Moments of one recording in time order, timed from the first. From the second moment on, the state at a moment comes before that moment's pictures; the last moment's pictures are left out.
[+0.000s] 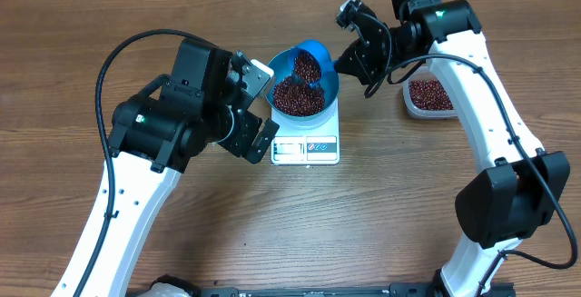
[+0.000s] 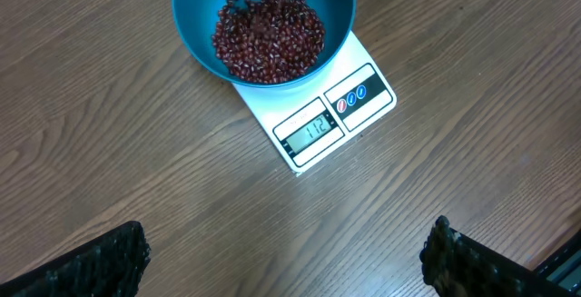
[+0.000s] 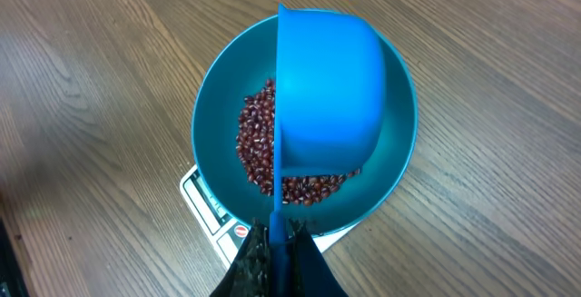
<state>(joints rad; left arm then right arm) -0.38 1.38 1.53 -1.19 0.16 0.19 0.23 1.94 1.88 -1.11 -0.57 -0.45</state>
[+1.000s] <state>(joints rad) -0.38 1.38 1.53 -1.19 0.16 0.19 0.23 1.94 1.88 -1.11 -0.56 -0.45</state>
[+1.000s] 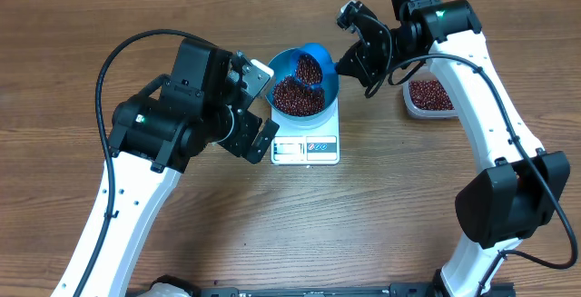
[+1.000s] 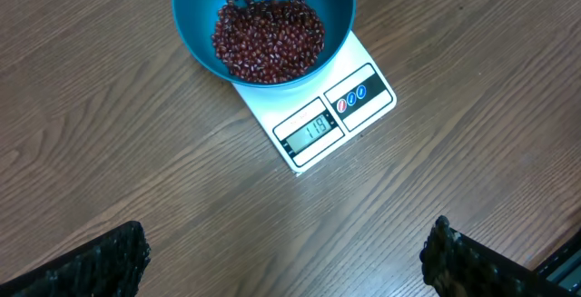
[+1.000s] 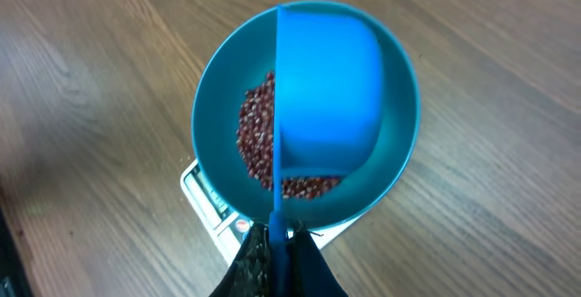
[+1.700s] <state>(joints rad) -0.38 1.38 1.53 -1.19 0.16 0.19 0.23 1.94 1.88 -1.12 -0.56 -0.45</state>
